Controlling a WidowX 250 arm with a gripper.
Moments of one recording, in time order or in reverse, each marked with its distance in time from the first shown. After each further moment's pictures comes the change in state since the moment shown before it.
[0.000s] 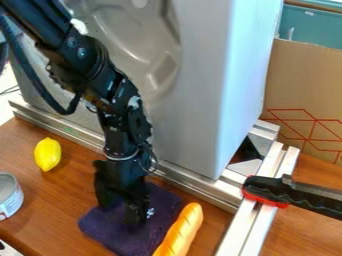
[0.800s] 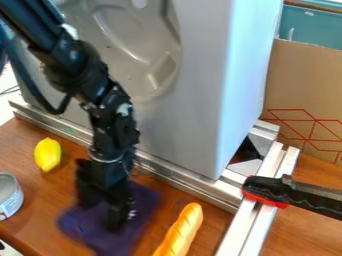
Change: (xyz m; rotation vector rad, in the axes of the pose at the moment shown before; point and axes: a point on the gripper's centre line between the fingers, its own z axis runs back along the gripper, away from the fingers) arm -0.024 0.034 -0.007 0.126 0.086 0.073
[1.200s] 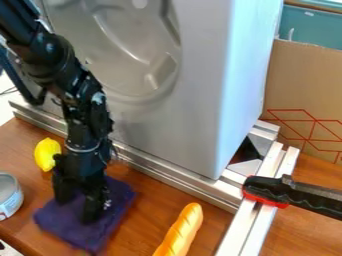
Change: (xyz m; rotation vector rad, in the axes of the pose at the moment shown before) arm -0.006 0.034 -0.014 -0.062 0.035 0.026
